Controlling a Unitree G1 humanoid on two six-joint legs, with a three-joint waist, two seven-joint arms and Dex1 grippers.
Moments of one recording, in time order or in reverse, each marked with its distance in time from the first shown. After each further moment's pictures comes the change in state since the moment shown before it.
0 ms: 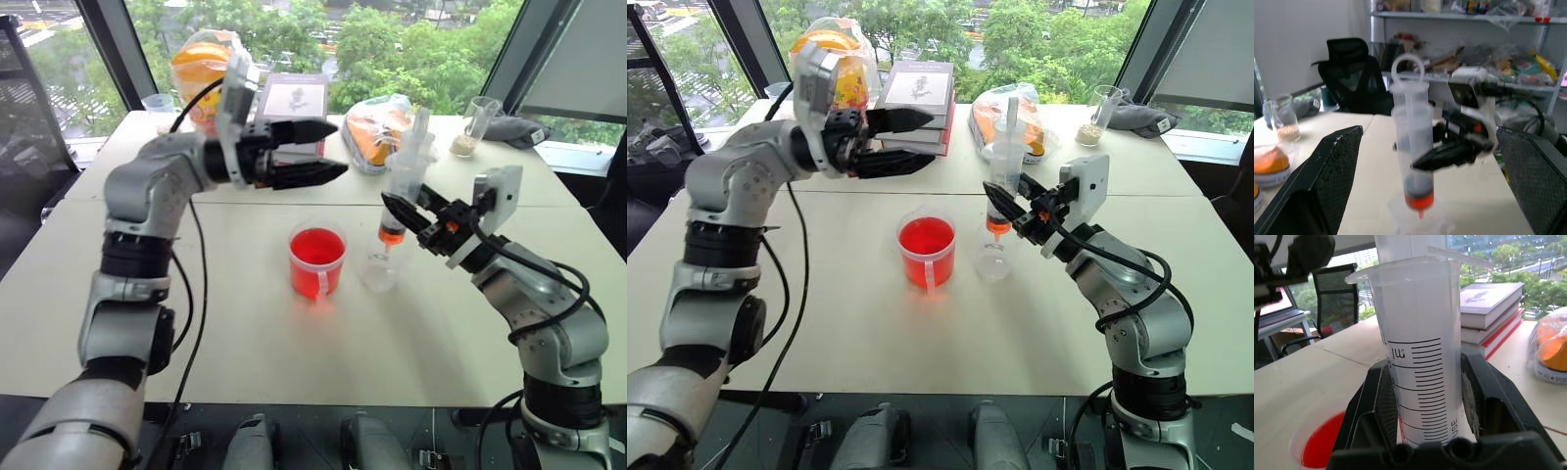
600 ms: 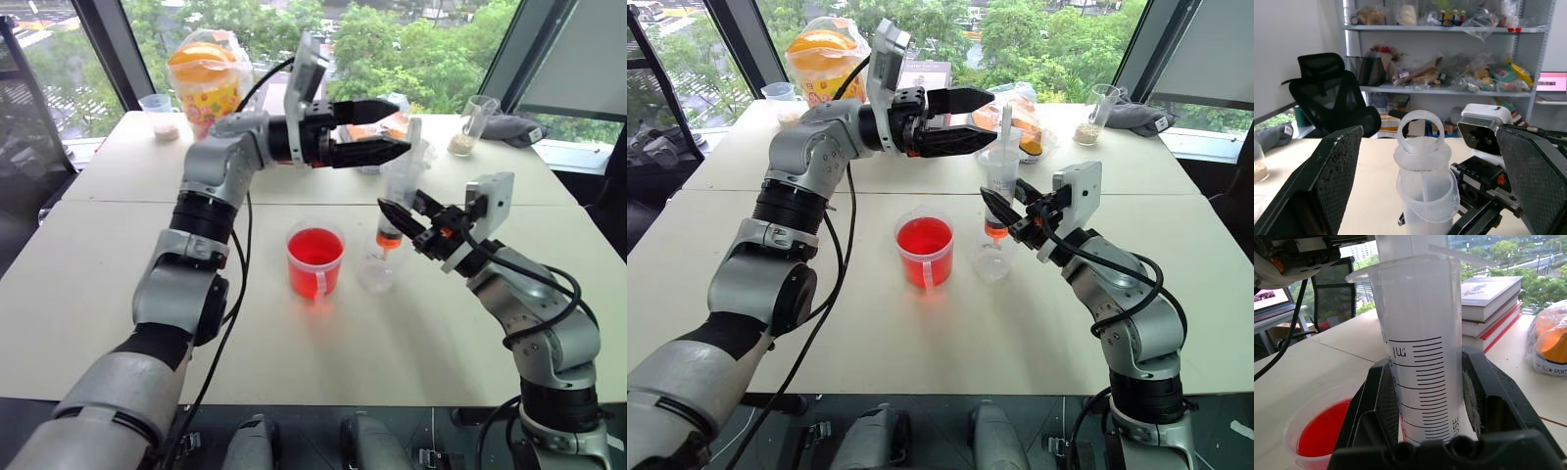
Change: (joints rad) left arm -0.209 -0.203 -0.037 0.389 0.140 -0.212 -0.094; right arm 0.015 -0.002 0.027 0.003 -0.023 -0.028 -0.003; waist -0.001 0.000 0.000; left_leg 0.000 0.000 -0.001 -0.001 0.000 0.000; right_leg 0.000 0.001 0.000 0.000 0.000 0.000
